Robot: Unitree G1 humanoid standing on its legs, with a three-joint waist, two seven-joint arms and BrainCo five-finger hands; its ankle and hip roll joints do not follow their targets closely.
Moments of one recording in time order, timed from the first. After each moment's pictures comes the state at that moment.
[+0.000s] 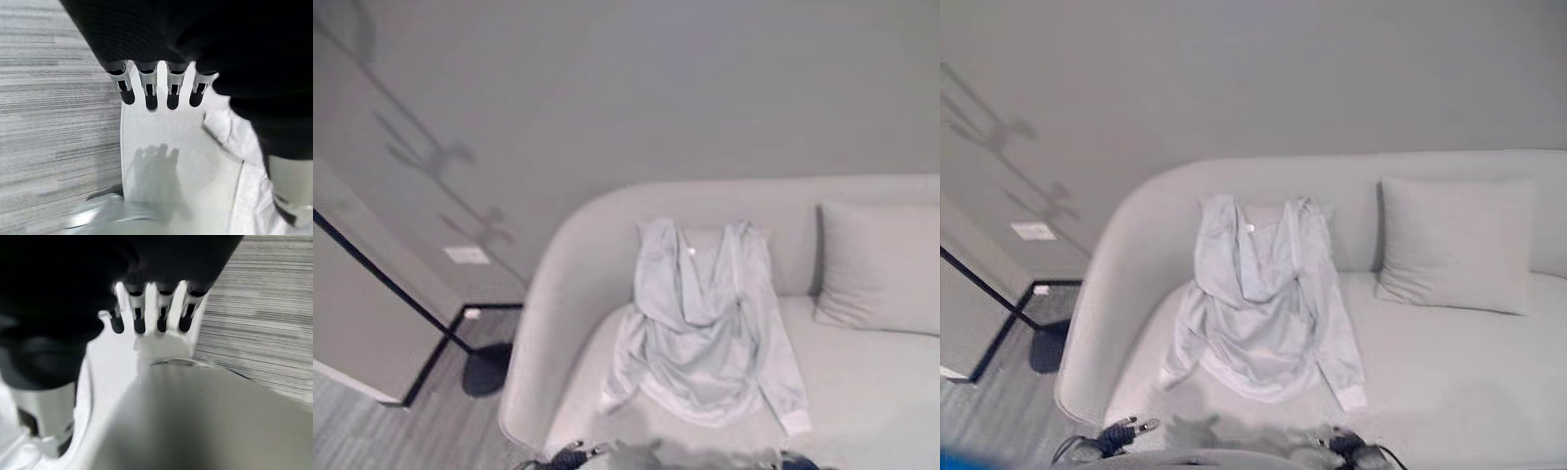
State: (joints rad) left arm -0.05 0.24 -0.28 1.34 -0.19 -0.13 -0.04; right arm -0.02 -0.28 0.33 1.27 0.19 -0.07 0.03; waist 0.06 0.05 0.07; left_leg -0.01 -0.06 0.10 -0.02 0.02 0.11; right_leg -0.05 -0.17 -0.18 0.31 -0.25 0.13
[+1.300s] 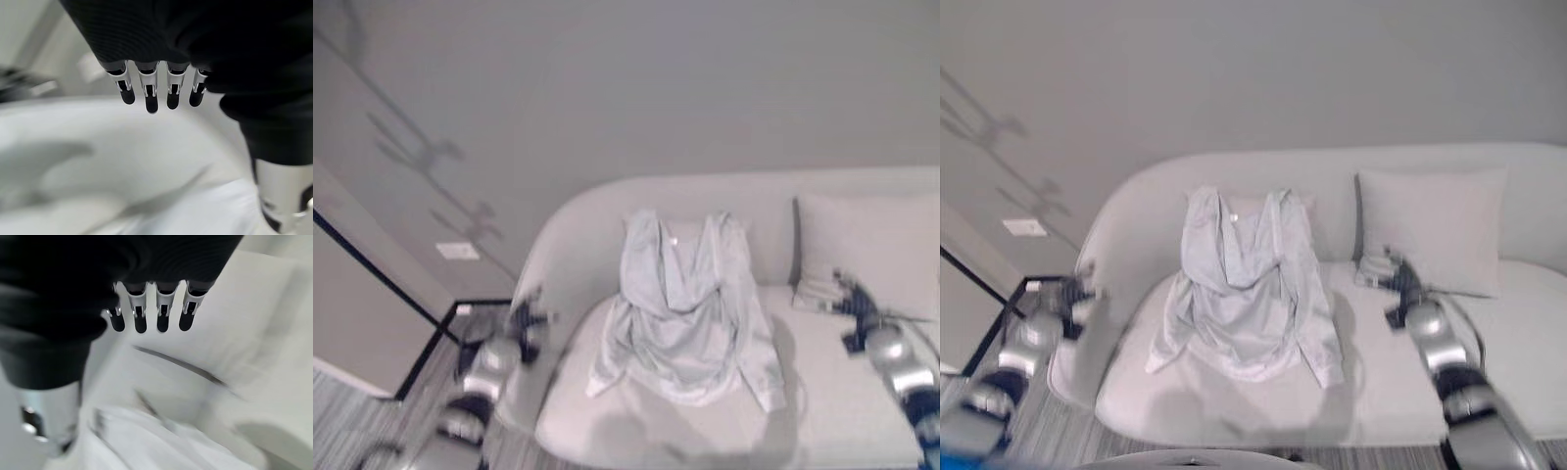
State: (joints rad) left arm -0.61 0.65 -0.40 0.91 -0.17 -0.17 0.14; right arm -0.58 -0.70 0.33 0.83 0.20 -0.14 -0.14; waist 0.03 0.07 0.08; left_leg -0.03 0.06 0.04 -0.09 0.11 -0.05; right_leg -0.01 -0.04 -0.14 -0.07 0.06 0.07
